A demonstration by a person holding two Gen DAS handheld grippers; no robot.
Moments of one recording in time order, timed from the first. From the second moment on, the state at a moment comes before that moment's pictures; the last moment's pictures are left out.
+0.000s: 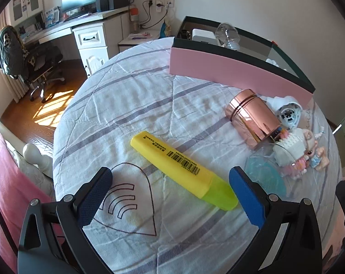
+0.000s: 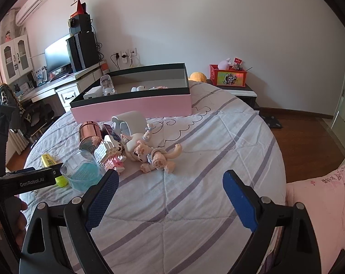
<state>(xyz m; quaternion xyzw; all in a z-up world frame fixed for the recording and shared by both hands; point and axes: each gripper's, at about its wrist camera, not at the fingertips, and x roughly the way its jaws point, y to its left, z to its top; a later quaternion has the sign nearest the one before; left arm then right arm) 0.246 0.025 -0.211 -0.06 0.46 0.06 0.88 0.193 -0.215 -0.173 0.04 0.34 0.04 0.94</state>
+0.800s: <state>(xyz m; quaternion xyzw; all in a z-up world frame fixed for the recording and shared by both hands) 0.218 0.068 -0.216 -0.01 0.44 0.02 0.90 0.242 -0.102 -0.207 0.06 0.43 0.08 0.90</state>
